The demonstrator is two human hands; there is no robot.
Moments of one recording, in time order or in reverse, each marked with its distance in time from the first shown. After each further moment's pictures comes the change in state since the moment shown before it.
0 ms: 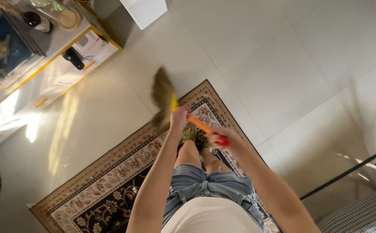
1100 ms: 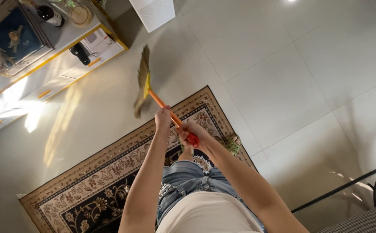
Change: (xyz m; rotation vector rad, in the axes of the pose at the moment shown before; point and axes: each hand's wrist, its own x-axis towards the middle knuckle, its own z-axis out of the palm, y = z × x) left_hand -0.056 0.068 -0.016 0.126 0.362 -0.030; right_hand -0.002 -0.014 0.104 0.215 -0.277 -0.137
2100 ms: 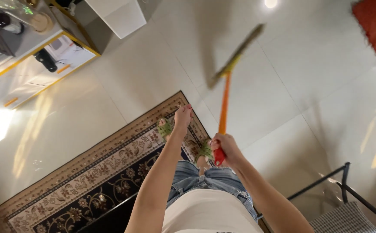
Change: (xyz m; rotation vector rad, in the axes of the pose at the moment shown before) left_hand -0.060 -0.033 0.250 -0.018 -0.308 -0.035; right_hand -0.220 -0.077 -0.160 -0.036 0.458 -0.375
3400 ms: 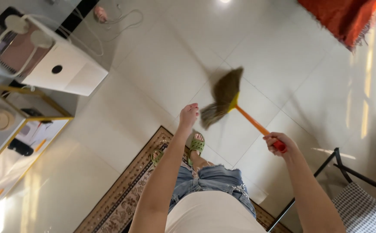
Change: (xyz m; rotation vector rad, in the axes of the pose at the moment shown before) left_hand 0.136 0.138 0.205 0.201 -0.298 0.106; right_hand 0.110 -0.218 -0.307 0.326 0.217 0.204
